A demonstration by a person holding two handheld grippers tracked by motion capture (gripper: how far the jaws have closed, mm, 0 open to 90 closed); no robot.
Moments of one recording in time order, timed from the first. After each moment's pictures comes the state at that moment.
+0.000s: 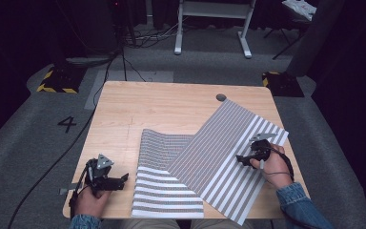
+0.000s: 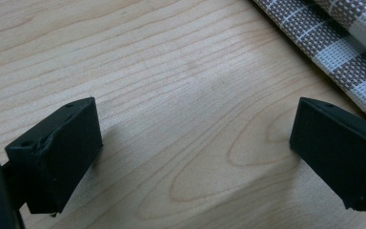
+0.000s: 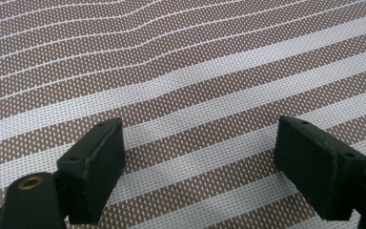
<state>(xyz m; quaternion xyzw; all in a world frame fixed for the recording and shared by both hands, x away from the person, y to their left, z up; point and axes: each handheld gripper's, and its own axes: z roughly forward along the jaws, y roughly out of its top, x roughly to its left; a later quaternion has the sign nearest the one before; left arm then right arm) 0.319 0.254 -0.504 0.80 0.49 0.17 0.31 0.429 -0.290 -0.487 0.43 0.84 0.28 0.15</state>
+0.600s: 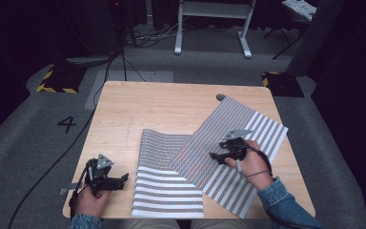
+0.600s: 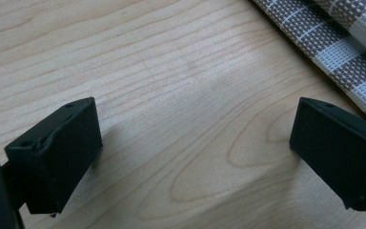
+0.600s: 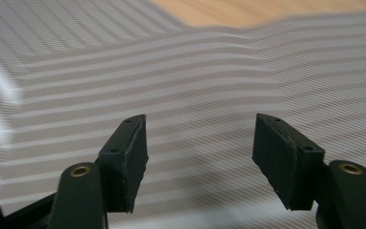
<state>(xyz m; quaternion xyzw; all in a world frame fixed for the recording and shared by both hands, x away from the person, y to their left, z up) 0.319 0.254 -0.504 0.80 0.49 0.17 0.31 0.404 -0.181 -0.452 0.34 0.87 0.35 0.11</state>
